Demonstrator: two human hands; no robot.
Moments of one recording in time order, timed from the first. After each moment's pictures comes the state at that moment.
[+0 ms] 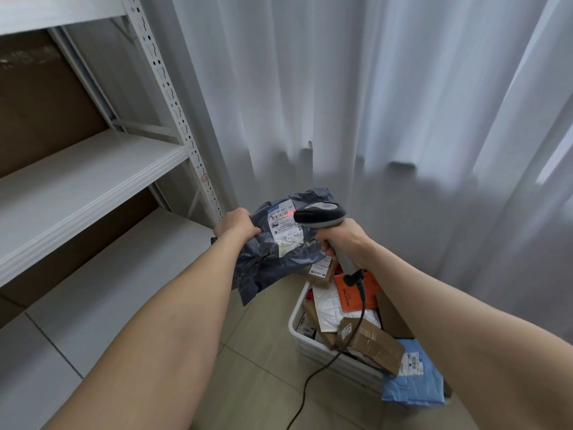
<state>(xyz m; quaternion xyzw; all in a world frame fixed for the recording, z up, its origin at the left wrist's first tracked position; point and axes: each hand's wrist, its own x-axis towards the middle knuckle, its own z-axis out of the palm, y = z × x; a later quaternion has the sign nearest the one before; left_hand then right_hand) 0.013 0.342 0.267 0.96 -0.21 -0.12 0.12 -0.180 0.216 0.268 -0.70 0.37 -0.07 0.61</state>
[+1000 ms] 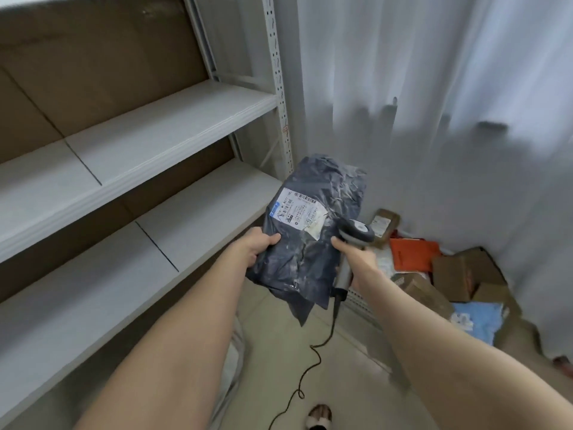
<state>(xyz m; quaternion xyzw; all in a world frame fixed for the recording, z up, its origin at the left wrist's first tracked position) -0.081 0.606 0.212 0.79 0.00 -0.35 0.51 -0.220 0.449 0.165 -0.44 0.44 -0.11 0.78</state>
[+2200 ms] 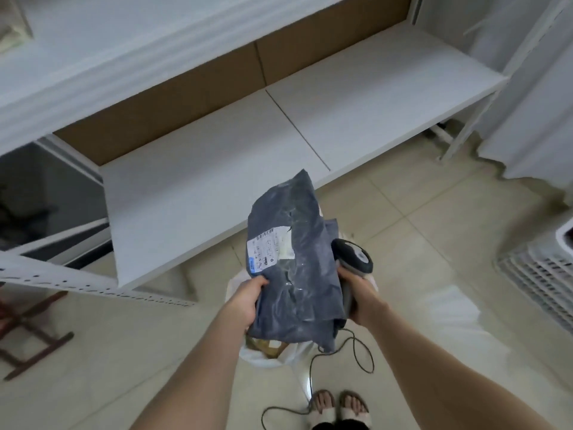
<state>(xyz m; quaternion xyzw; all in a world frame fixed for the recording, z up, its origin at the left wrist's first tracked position) 0.004 1.129 -0.103 0.60 0.43 -0.32 0.59 -0.047 0.917 -0.108 -0.38 0.36 0.17 0.83</state>
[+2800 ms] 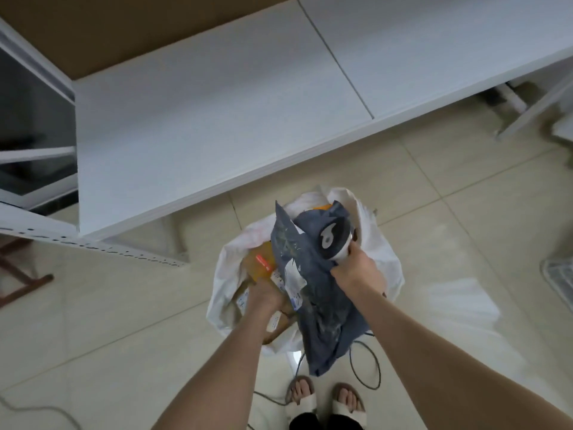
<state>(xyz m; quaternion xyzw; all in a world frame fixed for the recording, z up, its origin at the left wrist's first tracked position) -0.015 1.130 -0.285 0.82 0.31 -0.41 0.25 0.001 0.952 -0.225 -0.86 0.25 0.27 0.34</state>
